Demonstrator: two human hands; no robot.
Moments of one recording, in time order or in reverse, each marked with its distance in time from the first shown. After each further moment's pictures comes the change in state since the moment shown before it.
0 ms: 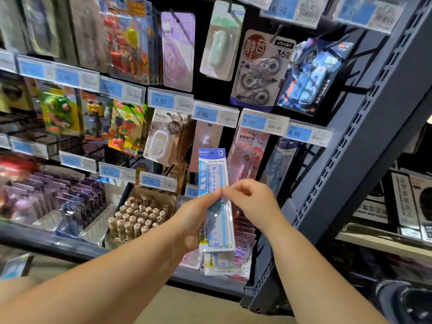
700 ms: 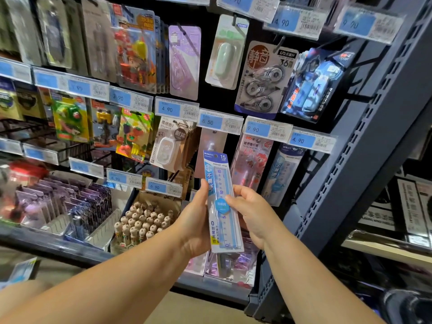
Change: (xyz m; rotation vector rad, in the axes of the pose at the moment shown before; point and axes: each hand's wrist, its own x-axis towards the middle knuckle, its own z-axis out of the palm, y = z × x) left_hand 0.000 0.007 -0.001 -0.086 -0.055 -0.082; right_hand -0.006 -0.012 0.016 0.499 -0.167 0.199
